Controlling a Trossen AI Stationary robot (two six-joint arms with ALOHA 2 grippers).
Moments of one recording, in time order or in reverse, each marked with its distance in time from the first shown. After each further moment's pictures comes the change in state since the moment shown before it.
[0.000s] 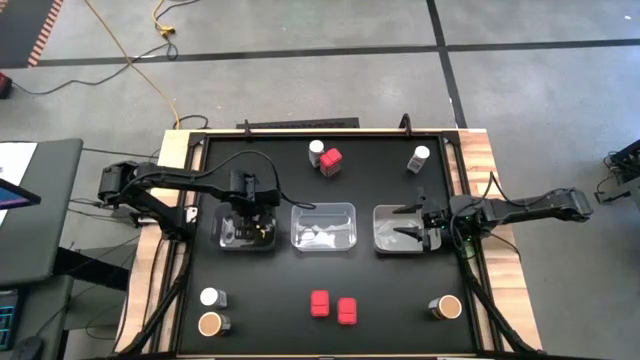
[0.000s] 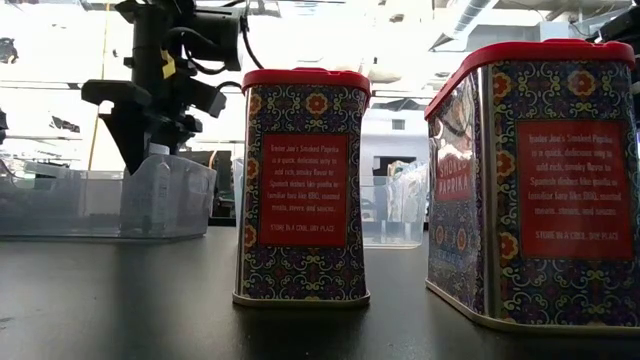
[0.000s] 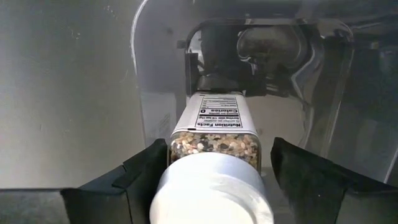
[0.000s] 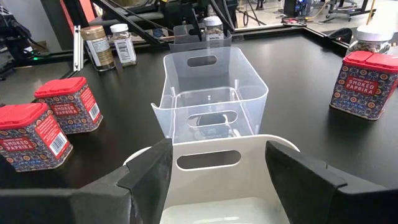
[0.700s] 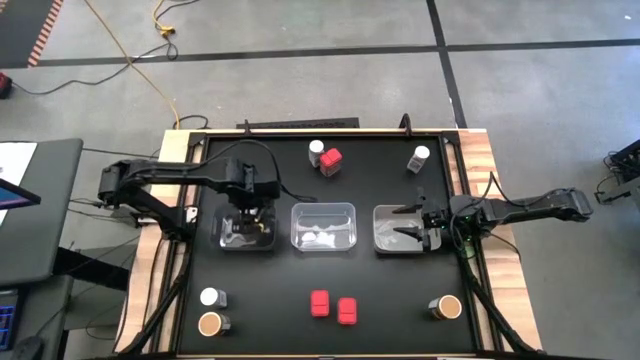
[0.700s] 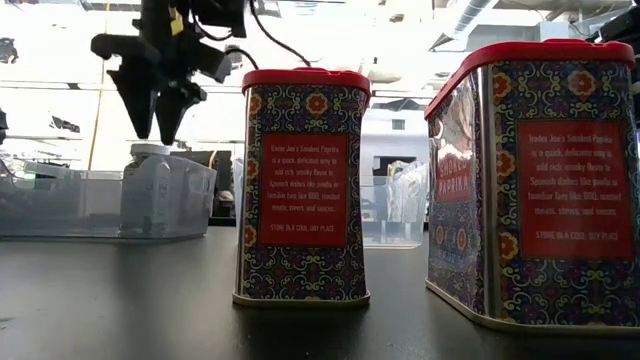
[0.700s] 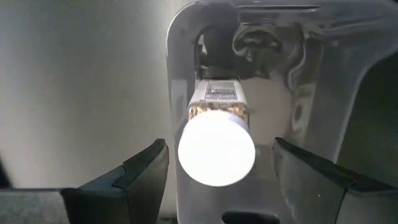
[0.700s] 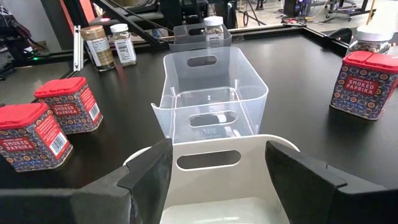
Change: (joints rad) left arm 0.000 -0.004 0.212 -0.244 0.000 -0.005; right arm 0.000 0.000 0.000 0.000 0.000 0.000
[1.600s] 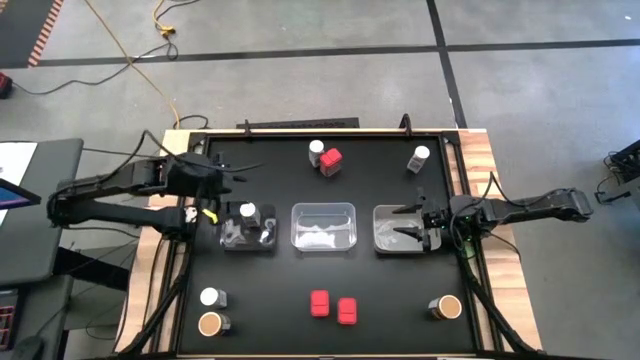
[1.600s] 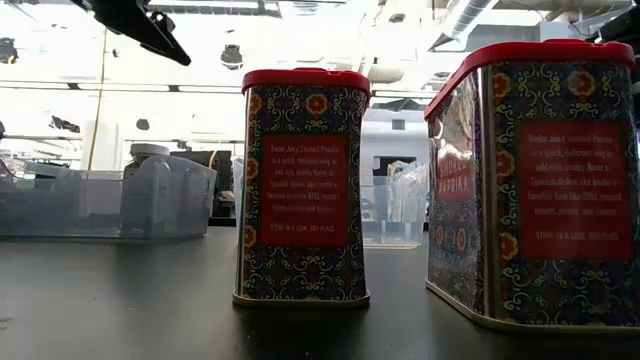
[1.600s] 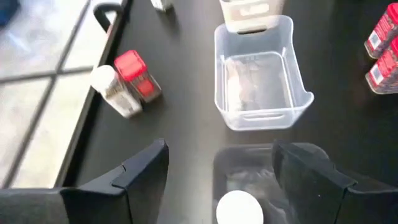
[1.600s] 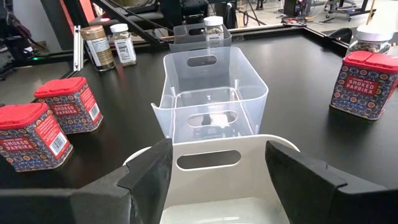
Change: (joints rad) left arm 0.024 -0.700 -0.314 0.552 0.020 0.132; right arm 0.000 0.000 0.000 0.000 0.000 0.000
